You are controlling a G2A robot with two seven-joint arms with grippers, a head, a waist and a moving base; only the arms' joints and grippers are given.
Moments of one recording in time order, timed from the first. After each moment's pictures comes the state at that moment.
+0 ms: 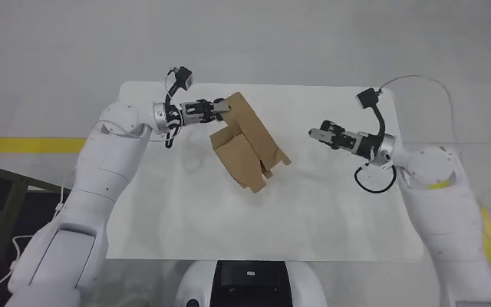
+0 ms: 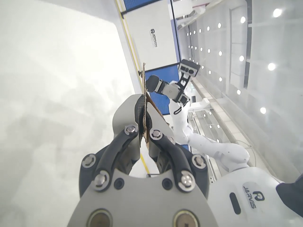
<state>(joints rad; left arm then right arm) 0.48 -1.20 -1.02 -0.82 -0.45 -0.39 -1.23 -0.90 -1.03 1.32 -1.44 0.14 -0.39 1.06</state>
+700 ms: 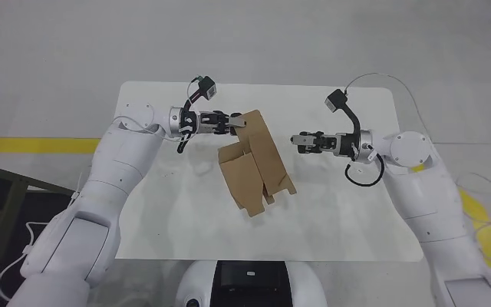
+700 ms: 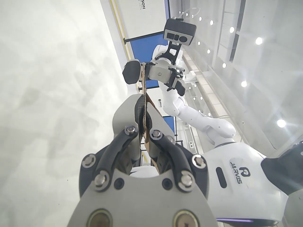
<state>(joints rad) 0.41 -1.27 -0.92 -0.69 -0.56 -0.44 -1.38 -0.77 -1.07 1.15 -1.31 0.30 -0.33 1.18</state>
